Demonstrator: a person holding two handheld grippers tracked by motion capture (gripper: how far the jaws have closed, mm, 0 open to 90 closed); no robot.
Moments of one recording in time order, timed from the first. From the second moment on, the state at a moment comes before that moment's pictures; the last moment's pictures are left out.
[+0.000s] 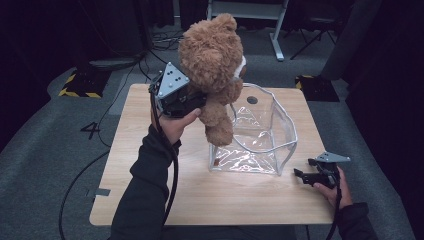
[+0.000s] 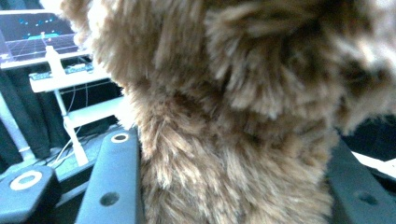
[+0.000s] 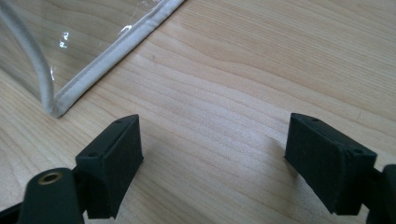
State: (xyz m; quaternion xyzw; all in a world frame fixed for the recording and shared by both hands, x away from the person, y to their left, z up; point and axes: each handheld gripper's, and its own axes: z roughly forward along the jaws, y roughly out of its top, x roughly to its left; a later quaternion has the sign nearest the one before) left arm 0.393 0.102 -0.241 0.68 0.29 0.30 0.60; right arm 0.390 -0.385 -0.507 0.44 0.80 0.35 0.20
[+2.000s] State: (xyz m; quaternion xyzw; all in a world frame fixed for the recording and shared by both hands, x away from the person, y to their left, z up) left arm 0.439 -0.004 -0.268 0.72 0.26 0.24 0.60; right arm 0.389 -0.385 -0.507 0.43 0.80 0.35 0.20
